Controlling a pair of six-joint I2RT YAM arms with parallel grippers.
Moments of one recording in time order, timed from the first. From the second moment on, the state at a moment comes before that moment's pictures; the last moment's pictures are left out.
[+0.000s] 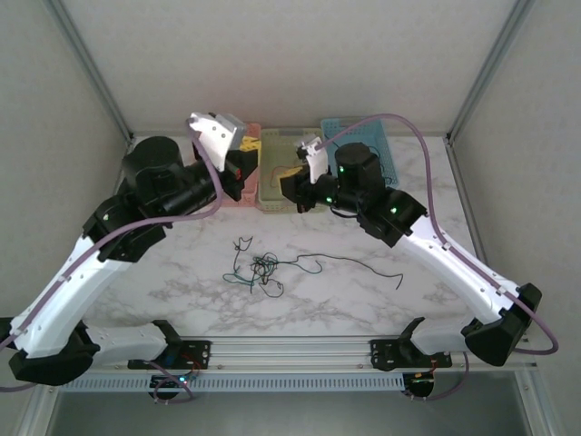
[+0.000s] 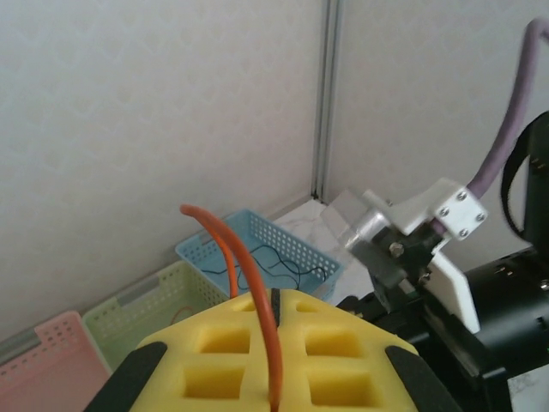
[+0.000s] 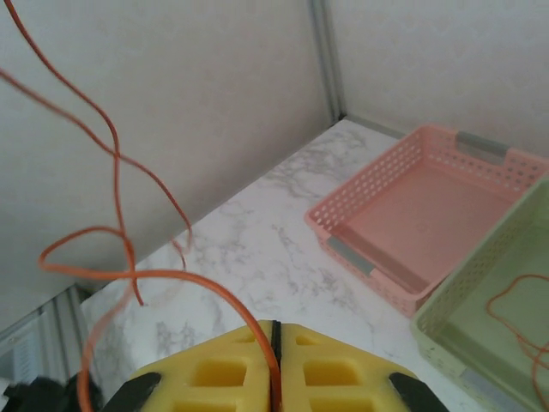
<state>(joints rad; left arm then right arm) -0.82 1.17 1.64 -0.56 -0.06 0.00 0.81 1.32 1.43 -0.40 -0.22 0.20</state>
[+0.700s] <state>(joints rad) -0.55 1.90 2.11 -0.44 0.17 -0.11 0.57 1.78 1.79 -0.44 0.04 0.24</state>
